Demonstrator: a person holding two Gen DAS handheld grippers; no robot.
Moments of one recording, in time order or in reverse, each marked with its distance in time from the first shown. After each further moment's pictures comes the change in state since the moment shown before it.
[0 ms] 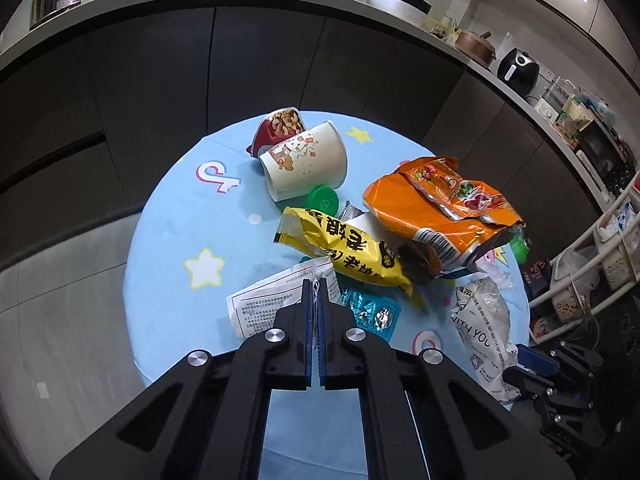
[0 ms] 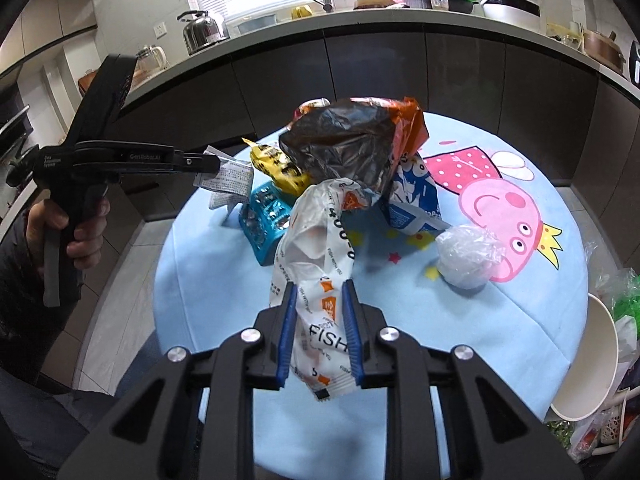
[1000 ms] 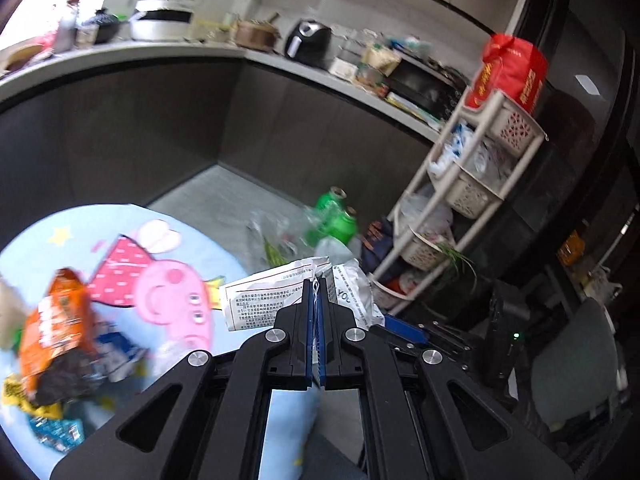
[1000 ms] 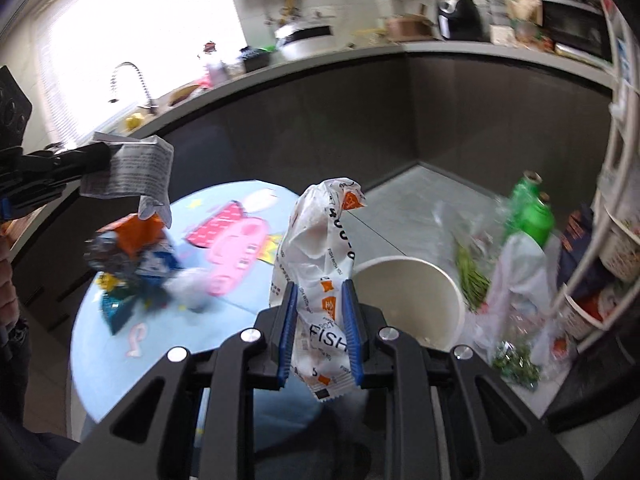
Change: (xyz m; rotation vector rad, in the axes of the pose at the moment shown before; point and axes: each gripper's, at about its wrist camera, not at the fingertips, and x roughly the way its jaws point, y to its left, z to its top) left arm 0.009 -0.299 0.036 0.424 0.018 -0.552; right arm -0.138 -0.179 -0.074 0.433 -0.235 -0.410
